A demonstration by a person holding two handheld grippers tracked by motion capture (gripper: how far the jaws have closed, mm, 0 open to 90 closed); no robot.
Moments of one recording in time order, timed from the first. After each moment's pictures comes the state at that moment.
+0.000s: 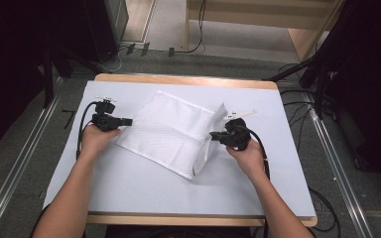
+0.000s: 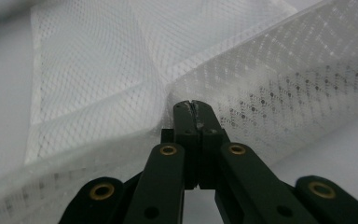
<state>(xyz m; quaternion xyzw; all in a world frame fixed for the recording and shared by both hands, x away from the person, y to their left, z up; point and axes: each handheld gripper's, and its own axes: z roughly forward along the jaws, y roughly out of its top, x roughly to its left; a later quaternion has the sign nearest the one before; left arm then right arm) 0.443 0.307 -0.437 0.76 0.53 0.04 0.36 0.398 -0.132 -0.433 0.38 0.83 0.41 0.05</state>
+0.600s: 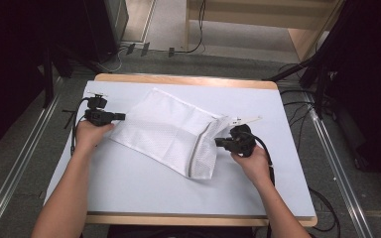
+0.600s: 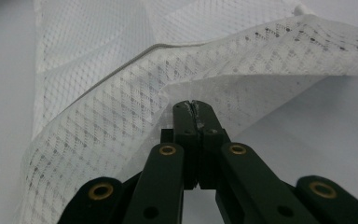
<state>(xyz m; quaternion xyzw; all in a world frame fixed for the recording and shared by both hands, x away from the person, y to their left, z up) 0.457 0.330 -0.436 0.74 0.55 0.05 0.37 0.383 -0.146 -0.440 0.40 0.83 0.40 0.05</state>
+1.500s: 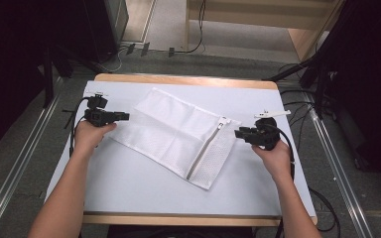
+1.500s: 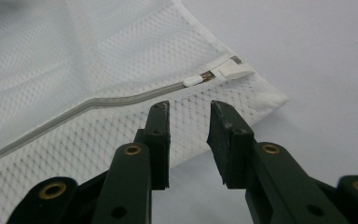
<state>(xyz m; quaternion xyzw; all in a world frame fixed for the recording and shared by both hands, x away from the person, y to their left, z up) 0.441 0.317 -0.420 0.75 0.53 0.05 0.39 0.395 -0.209 -0.423 0.44 0.79 0.41 0.09</state>
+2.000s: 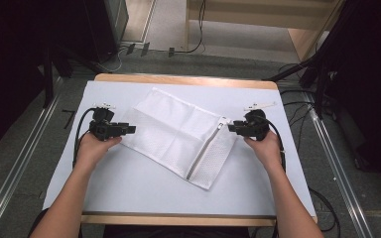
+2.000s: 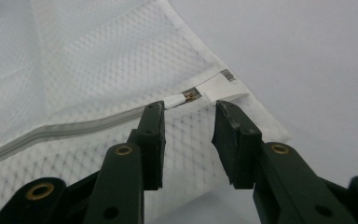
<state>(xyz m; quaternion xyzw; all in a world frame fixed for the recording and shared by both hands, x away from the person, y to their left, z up) 0.395 0.291 -0.419 0.77 0.51 0.06 0.37 0.436 -0.190 -0.439 0.44 0.81 0.39 0.10</state>
